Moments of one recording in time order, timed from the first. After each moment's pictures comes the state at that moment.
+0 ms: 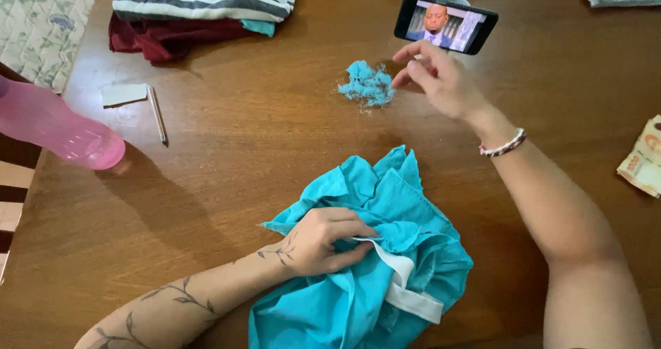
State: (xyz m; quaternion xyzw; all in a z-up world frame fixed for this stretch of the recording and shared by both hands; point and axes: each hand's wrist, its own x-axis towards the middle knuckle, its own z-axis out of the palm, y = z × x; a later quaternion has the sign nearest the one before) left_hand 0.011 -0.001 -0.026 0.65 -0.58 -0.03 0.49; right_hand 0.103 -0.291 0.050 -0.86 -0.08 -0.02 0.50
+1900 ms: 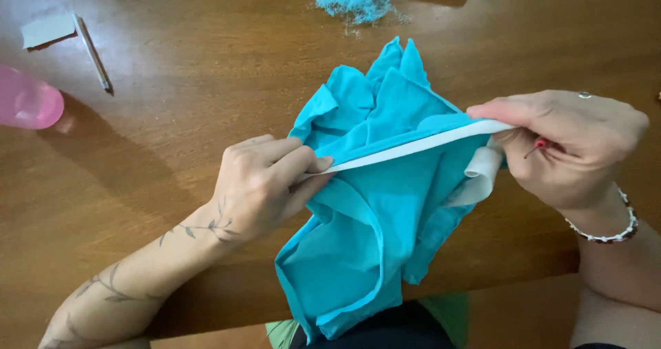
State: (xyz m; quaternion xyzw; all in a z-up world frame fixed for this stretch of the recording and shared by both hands) left_hand 0.017 0.020 0.023 0.78 -0.53 0.14 0.31; right_hand -0.077 -0.299 0.049 -0.90 -0.20 -0.31 0.23
